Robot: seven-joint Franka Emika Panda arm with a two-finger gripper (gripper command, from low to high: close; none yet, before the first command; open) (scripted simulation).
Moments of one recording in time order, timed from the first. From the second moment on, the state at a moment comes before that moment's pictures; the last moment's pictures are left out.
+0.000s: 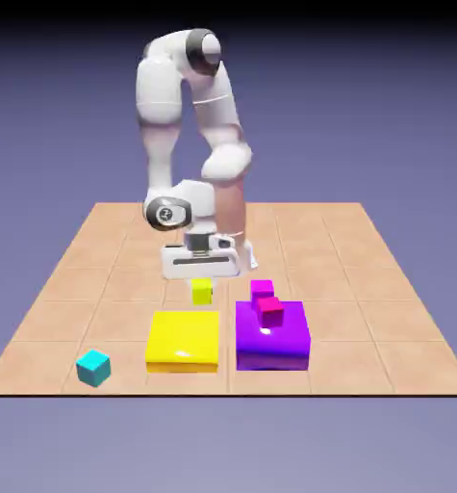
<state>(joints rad) 1.25 -0.17 -1.88 -2.84 -2.46 3.20 -0.66</state>
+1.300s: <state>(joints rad) 0.57 -0.11 -0.49 -2.50 -0.76 2.35 0.01</state>
